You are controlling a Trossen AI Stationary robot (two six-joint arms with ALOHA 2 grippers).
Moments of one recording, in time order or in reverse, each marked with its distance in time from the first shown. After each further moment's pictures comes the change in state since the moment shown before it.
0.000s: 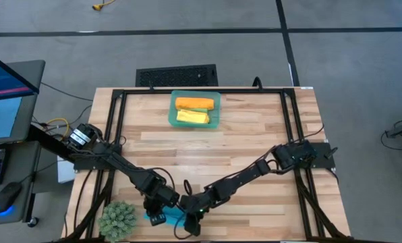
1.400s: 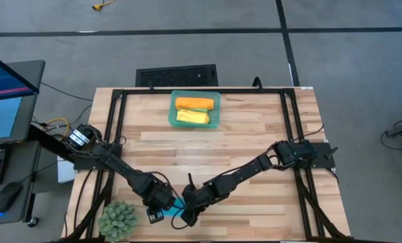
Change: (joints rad) left arm -0.034 0.000 -0.002 -0.078 -0.270 0.014; right arm -0.045 -0.027 0.003 -0.250 0.168 0.191
